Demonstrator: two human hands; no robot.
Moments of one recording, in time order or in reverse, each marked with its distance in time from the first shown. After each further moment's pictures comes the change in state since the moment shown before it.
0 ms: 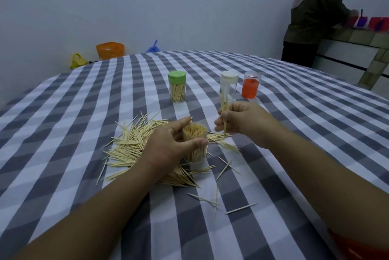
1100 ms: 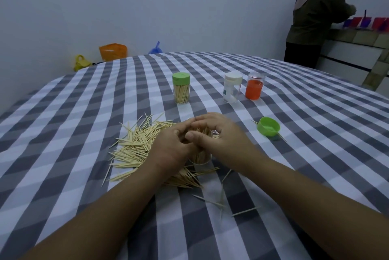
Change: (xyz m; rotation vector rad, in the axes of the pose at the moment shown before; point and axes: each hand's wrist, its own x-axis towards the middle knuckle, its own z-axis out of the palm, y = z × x) left_hand 0.000 0.000 -0.002 0.097 -0.014 0.031; right_hand -0.023 0.011 0.054 -0.340 0.007 -0.469
